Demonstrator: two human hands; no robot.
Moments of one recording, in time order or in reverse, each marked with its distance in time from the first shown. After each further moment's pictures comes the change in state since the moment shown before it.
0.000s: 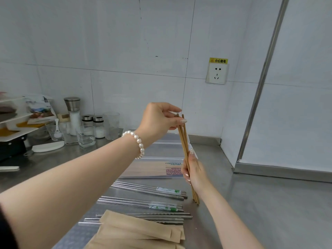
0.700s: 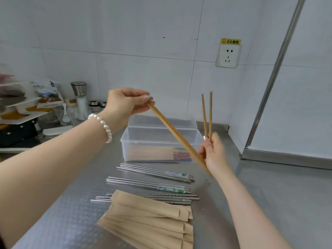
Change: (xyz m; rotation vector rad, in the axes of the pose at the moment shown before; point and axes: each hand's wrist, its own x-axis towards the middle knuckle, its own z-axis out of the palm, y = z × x) left_hand -0.009 -0.022 -0.077 -0.297 0.214 -0.143; right_hand 0.004 0.001 -0.017 -0.217 0.274 -0.117
